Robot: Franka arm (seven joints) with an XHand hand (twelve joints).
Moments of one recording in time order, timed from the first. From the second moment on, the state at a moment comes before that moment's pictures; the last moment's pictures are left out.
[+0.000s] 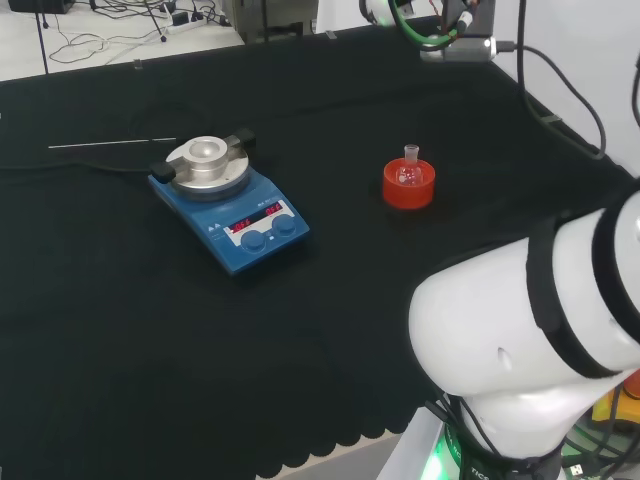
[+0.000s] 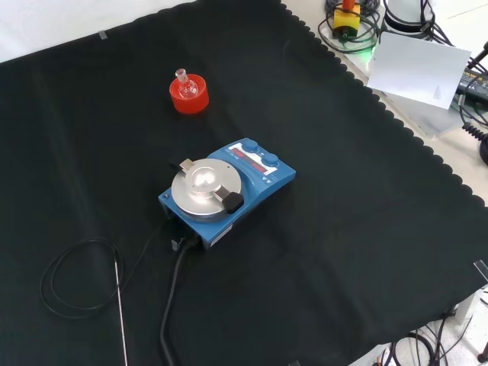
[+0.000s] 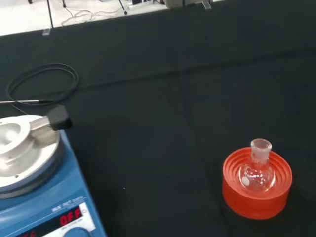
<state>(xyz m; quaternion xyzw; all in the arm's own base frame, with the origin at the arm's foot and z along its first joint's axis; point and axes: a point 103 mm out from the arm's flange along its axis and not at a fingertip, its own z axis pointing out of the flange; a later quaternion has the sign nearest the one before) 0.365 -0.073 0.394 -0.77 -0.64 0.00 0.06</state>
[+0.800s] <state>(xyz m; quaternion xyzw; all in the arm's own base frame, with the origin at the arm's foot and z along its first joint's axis) 0.432 -0.138 0.272 -0.80 -0.59 0.04 0.11</state>
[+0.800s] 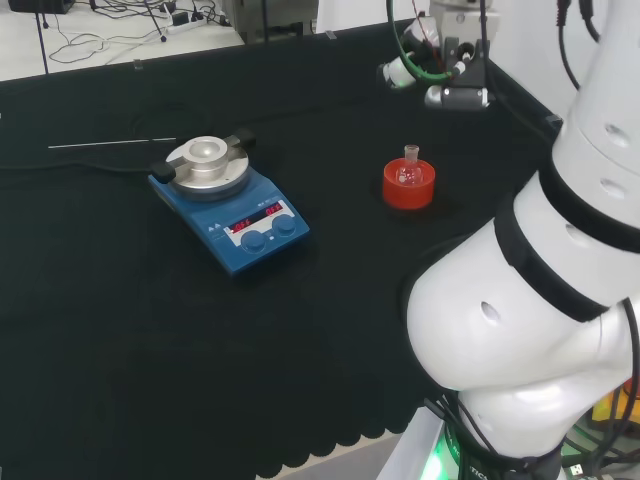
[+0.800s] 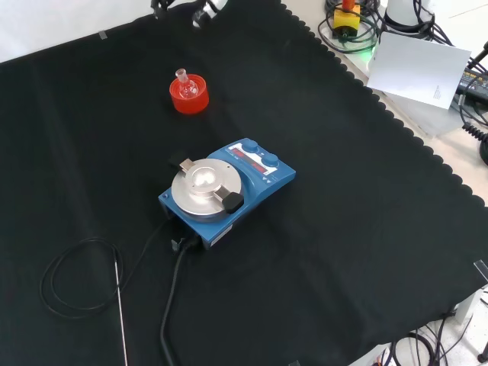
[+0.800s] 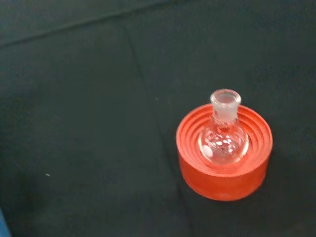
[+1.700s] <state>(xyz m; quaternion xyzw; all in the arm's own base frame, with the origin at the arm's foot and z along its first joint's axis) 0.456 -0.175 0.180 -0.81 -0.56 0.03 0.18</state>
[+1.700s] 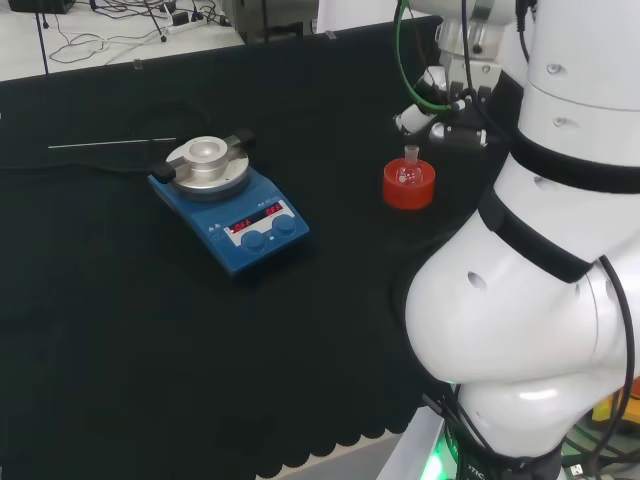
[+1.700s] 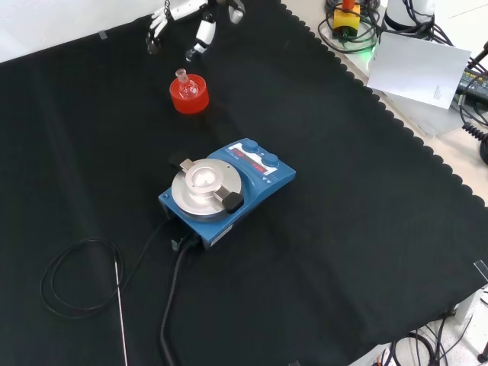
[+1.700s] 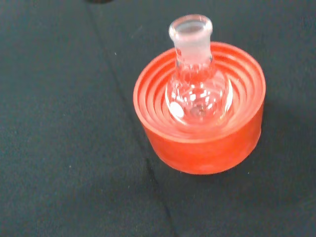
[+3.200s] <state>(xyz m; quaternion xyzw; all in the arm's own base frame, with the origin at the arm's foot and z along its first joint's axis) 0.450 -0.185 0.116 -0.81 -0.54 0.01 0.23</state>
